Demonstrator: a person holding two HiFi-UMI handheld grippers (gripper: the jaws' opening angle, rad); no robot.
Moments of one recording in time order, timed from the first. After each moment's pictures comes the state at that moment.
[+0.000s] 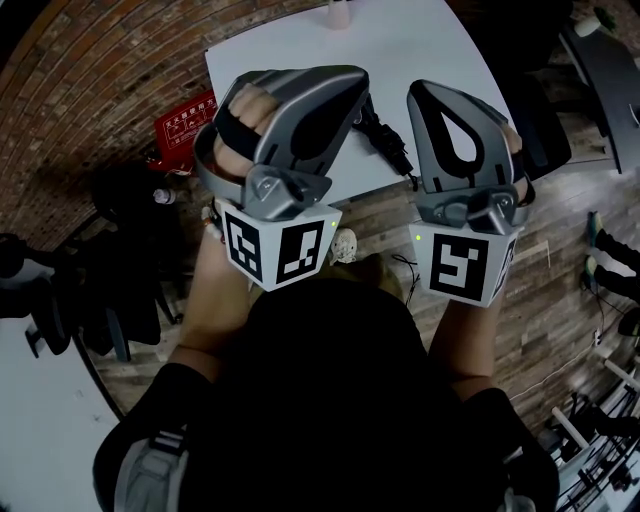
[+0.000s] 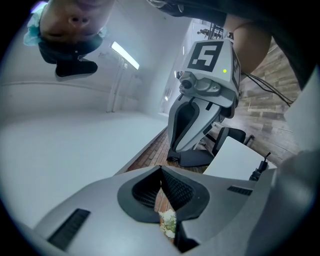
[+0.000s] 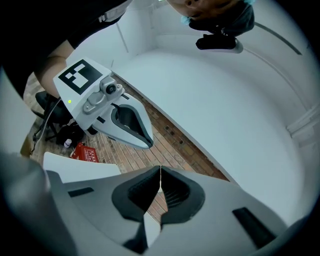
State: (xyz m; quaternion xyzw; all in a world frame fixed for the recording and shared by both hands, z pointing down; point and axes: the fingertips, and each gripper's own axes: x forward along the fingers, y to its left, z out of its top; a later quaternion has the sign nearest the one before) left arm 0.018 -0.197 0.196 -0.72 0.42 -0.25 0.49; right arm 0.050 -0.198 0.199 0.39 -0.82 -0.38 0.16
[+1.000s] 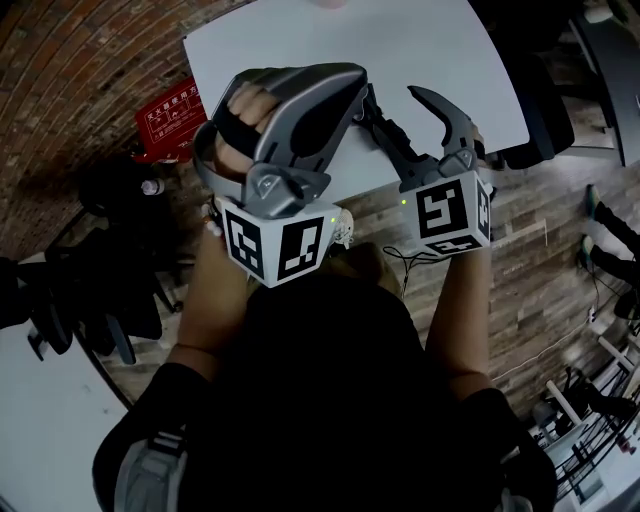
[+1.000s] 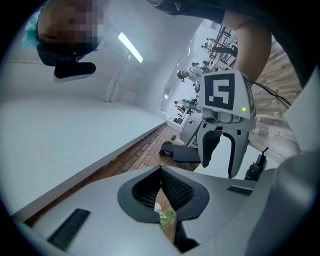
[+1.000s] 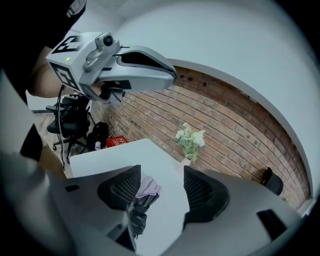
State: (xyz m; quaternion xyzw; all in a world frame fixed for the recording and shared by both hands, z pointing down) left arm -0.002 -0.253 0.250 -0.76 0.41 -0.25 0.44; right arm 0.034 -0.264 0.368 0.32 -0.88 -0.13 0.32
